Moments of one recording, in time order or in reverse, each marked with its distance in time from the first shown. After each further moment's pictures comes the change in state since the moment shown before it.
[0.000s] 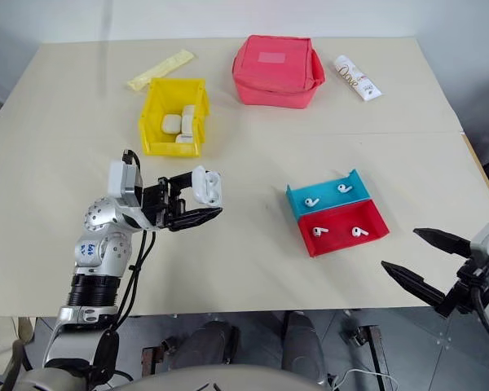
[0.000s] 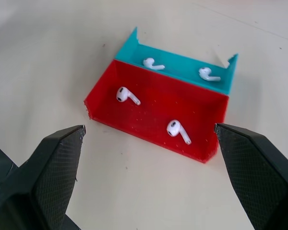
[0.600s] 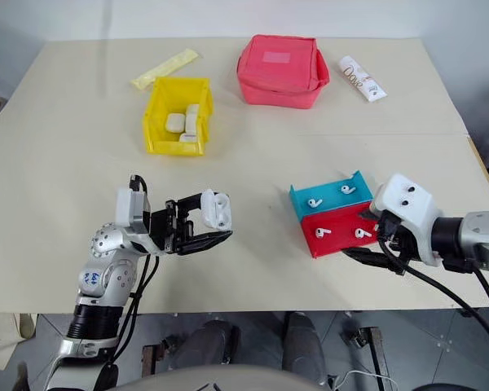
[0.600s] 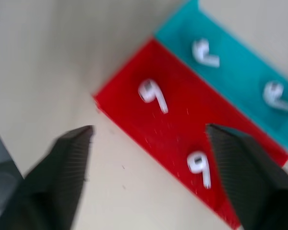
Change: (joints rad) left arm 0.188 -0.029 -0.060 -0.211 -0.001 0.006 0.118; right arm -0.544 -0.461 0.643 0.100 -0.062 0.251 -0.110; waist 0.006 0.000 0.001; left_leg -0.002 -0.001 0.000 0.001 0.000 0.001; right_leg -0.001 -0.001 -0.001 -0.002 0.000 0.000
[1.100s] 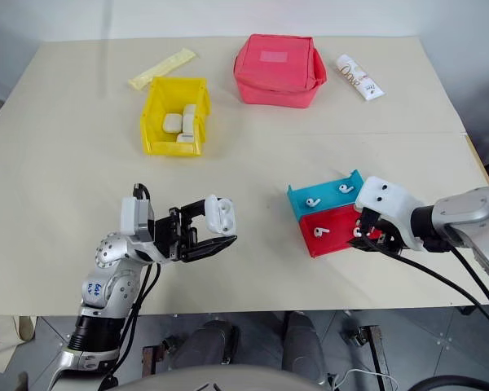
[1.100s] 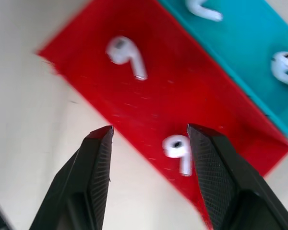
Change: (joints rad) left arm 0.059 -0.016 -0.033 -0.042 0.000 -0.011 0.056; right arm -0.295 -0.006 0.379 0.163 -0.238 -0.036 0.087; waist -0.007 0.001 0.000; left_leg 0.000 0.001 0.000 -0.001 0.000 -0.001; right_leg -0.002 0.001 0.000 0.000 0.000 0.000
